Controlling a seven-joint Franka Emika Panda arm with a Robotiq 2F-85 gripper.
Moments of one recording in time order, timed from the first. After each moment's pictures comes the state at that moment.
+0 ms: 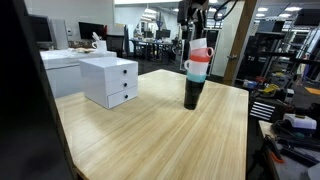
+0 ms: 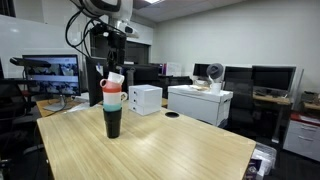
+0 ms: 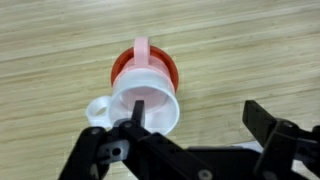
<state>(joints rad) -0.09 -0.11 -0.09 -2.02 0.03 1.78 0.12</state>
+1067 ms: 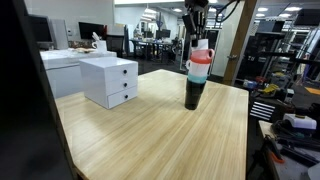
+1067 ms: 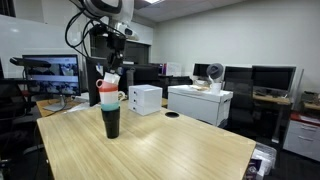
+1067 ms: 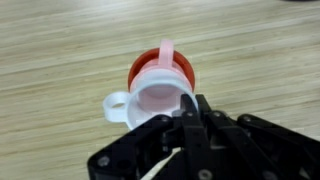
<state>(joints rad) -0.09 -0.10 -0.10 -2.01 0.03 1.73 0.12</state>
